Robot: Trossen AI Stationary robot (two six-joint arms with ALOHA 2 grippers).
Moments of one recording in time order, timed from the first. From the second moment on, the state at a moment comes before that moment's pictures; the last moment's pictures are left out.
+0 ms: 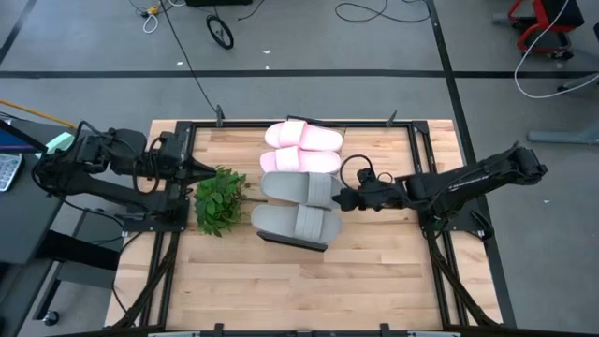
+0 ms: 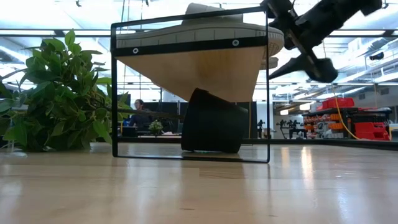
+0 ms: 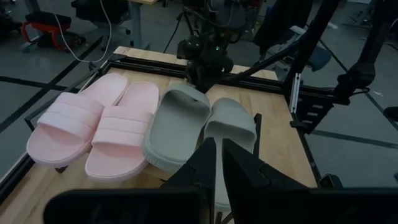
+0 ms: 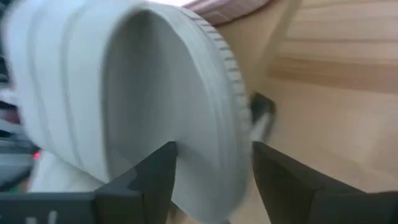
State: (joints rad) left arm -0.09 0.74 1.23 -0.83 -0.12 -0.21; right arm 0.14 1.19 0.71 -0.18 0.34 1.38
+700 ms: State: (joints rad) left arm -0.09 0.74 1.23 -0.83 -0.12 -0.22; right arm 0.15 1.09 0.62 -0.02 0.34 1.38
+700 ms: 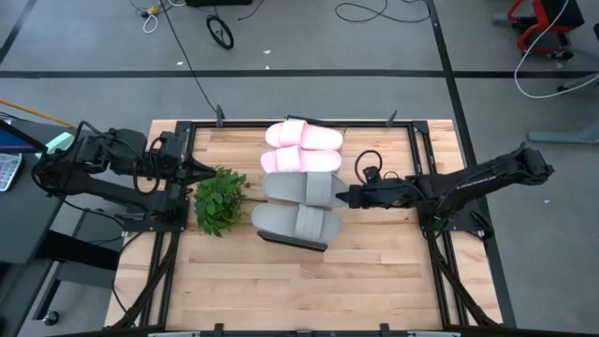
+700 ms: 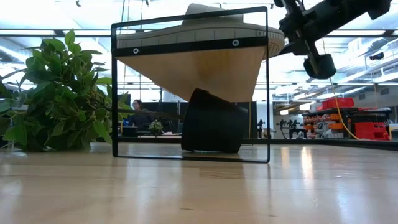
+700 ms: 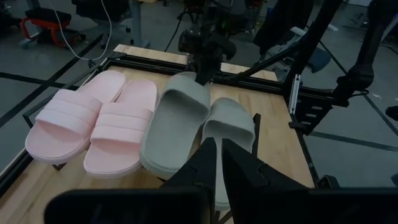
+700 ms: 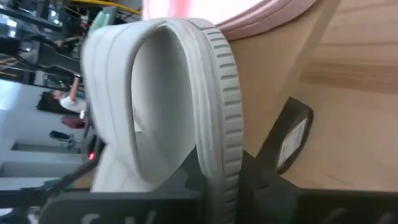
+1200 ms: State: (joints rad) left arm -0.09 0.74 1.24 -0.83 -0.12 -0.21; right arm 0.15 1.03 0.63 -0.09 0.23 1.58
